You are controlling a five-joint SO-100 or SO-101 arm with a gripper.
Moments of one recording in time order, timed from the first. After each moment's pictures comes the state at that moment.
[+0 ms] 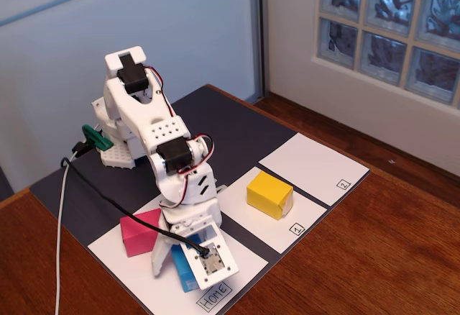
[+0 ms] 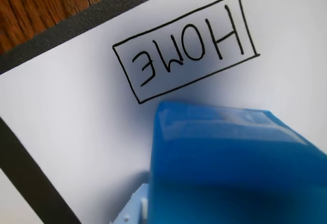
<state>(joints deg) 18.3 61.0 74.4 58.1 93.5</state>
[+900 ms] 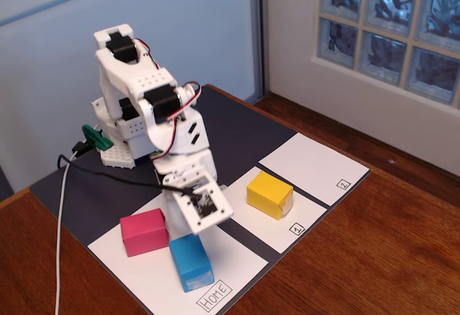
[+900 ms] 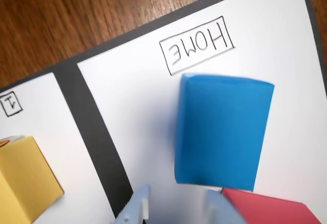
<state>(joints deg) 15.4 84.7 87.7 60.5 94.1</state>
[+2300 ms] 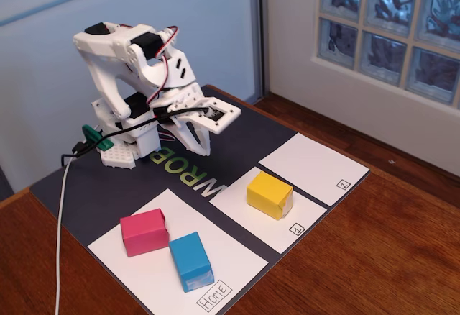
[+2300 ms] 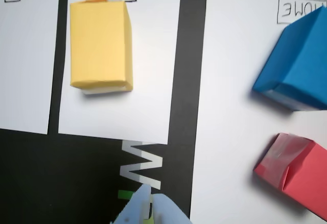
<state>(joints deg) 0.2 139.6 130.7 61.4 85.9</state>
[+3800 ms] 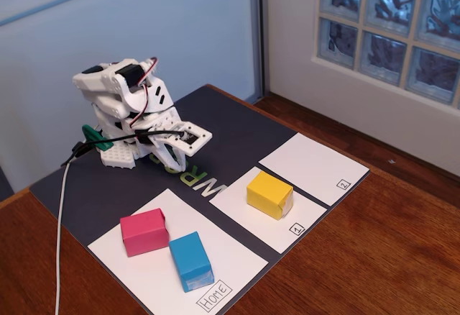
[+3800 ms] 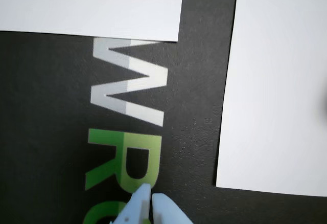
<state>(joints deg) 1.0 188.1 170.4 77.8 84.9</state>
